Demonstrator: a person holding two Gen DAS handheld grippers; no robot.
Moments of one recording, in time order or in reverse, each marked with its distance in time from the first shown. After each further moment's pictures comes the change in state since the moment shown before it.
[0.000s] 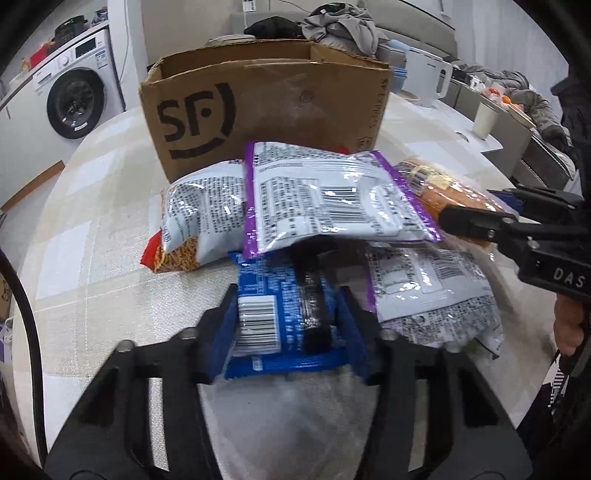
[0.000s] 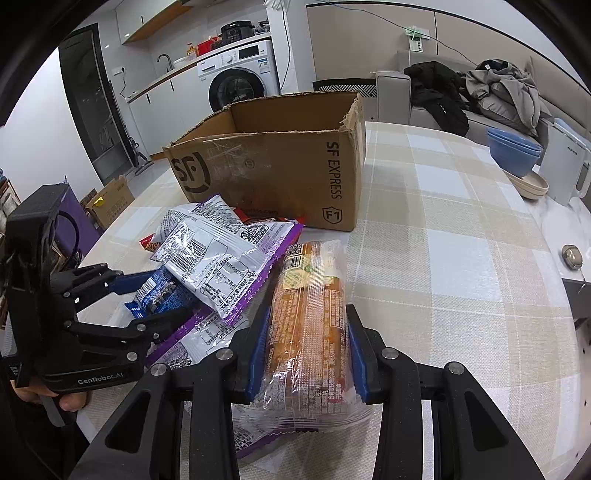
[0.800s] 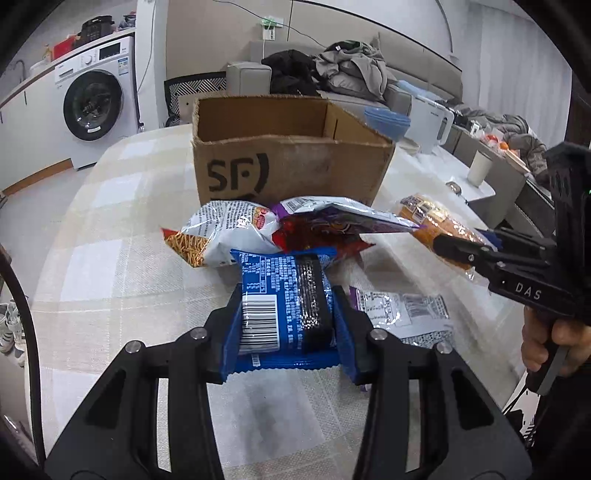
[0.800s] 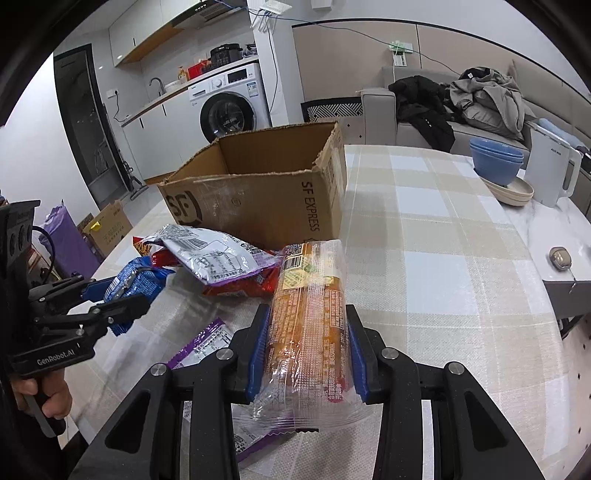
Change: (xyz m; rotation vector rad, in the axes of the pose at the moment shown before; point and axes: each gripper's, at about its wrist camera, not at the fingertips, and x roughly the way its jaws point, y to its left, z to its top) left arm -0.085 0.028 -0.005 -0.107 -0.141 -0.035; right arm -0.025 -0.012 0.008 0.043 -0.094 -0.015
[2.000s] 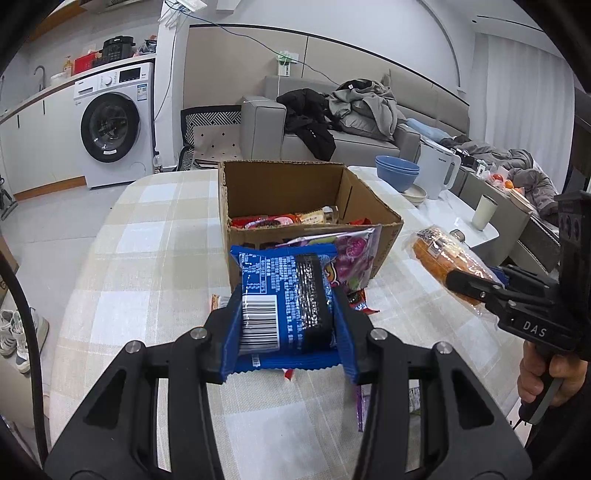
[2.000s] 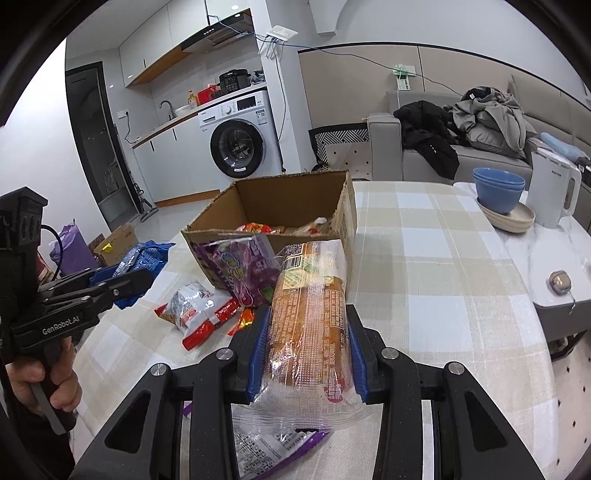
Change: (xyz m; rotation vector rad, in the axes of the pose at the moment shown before) left arm -0.052 0.005 0.050 -0.041 -0.137 0.034; right arm -0.028 0.010 0.029 -0.003 -0.101 0.032
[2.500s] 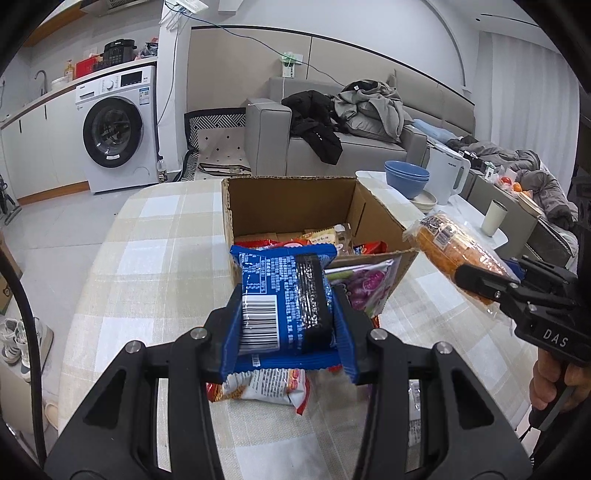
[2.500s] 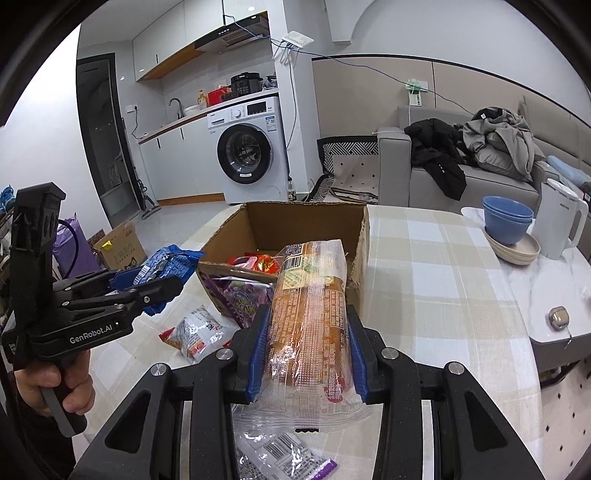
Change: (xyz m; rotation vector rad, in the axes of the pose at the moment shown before) left arm 0.028 0.004 0.032 0.006 -0.005 0.027; right arm 0.009 0.022 0.038 -0.062 -0.024 -0.005
